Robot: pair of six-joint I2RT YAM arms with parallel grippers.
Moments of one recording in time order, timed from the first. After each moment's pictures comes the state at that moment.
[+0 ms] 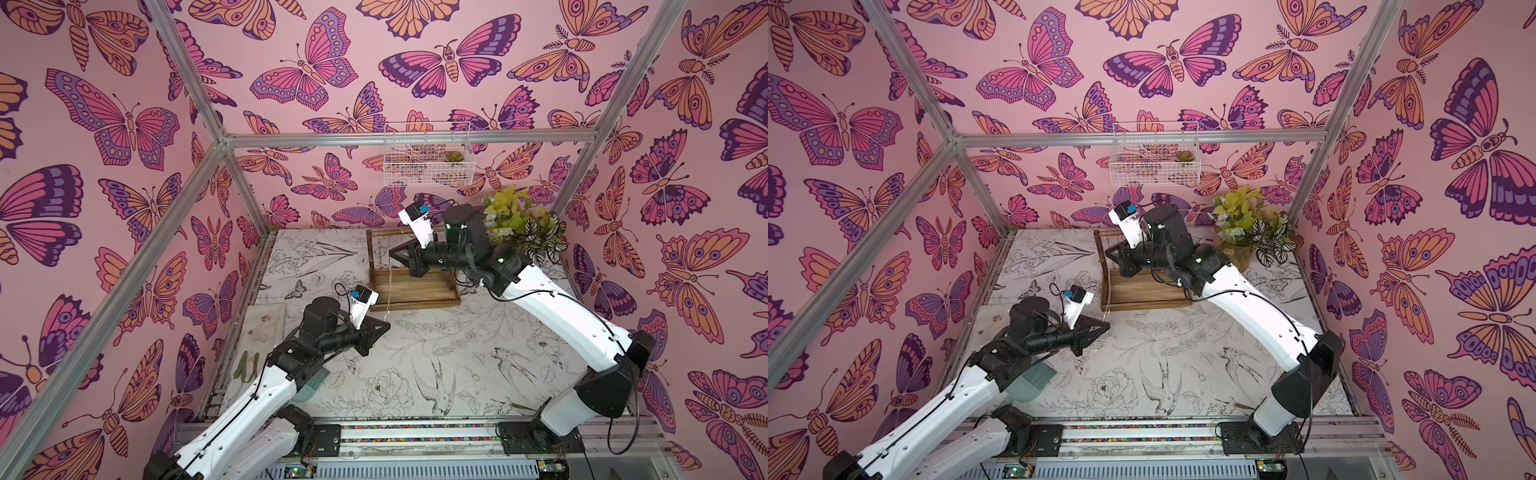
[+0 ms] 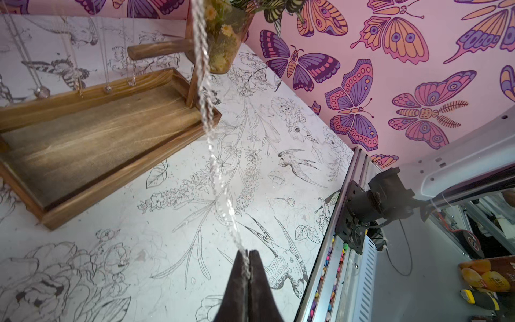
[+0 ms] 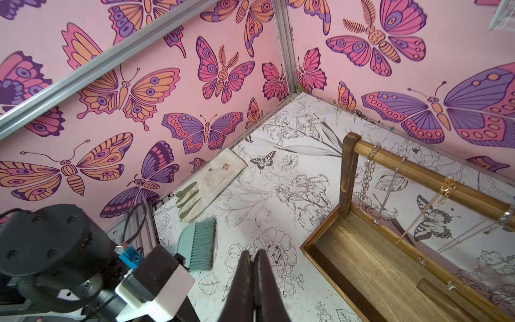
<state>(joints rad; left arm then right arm) -0.52 0.84 0.62 -0.27 0.53 -0.24 0.75 1.61 1.69 -0.50 -0.35 0.23</state>
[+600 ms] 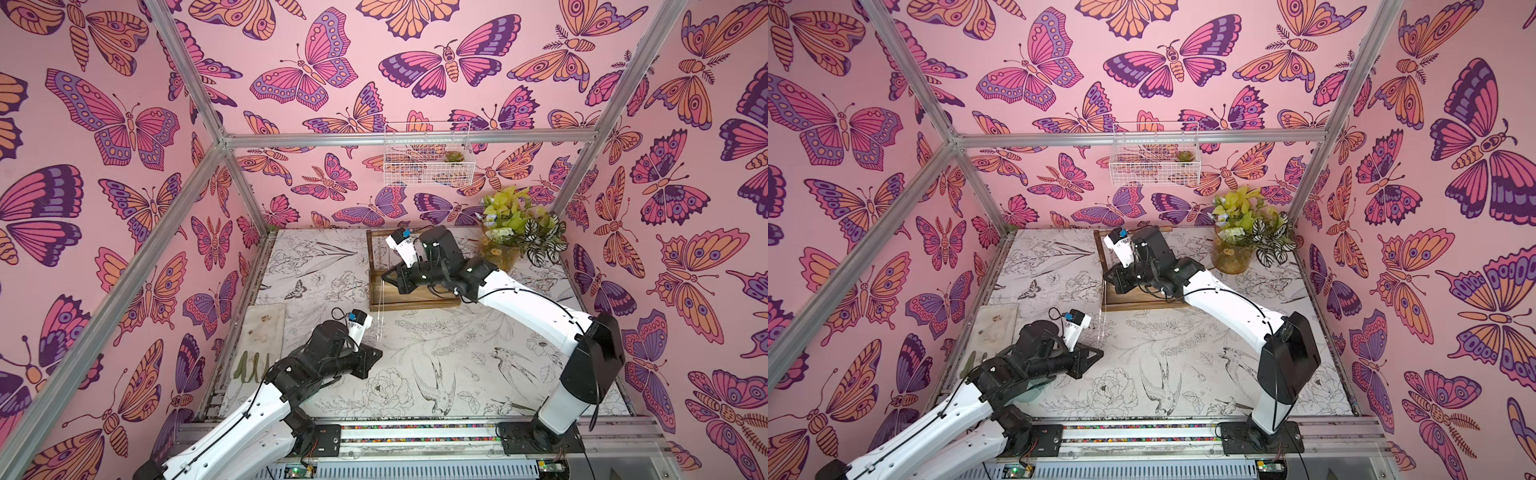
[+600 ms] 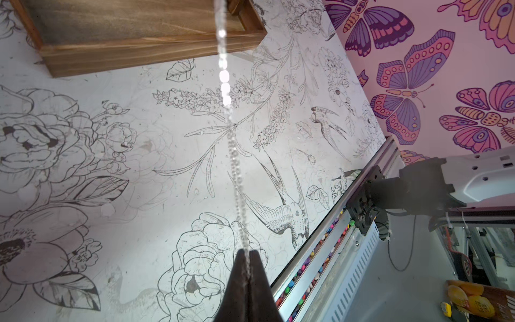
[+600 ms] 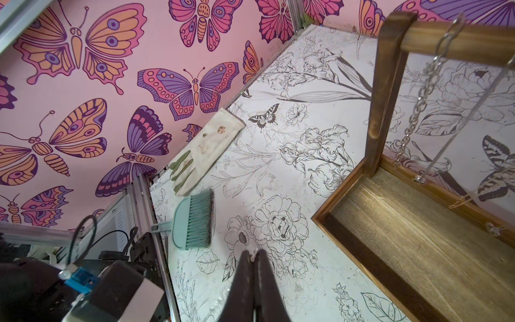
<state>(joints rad) -0.68 0.72 0.51 -0.48 0.30 -0.50 0.76 1.71 1.52 -0.37 -0.41 0.28</state>
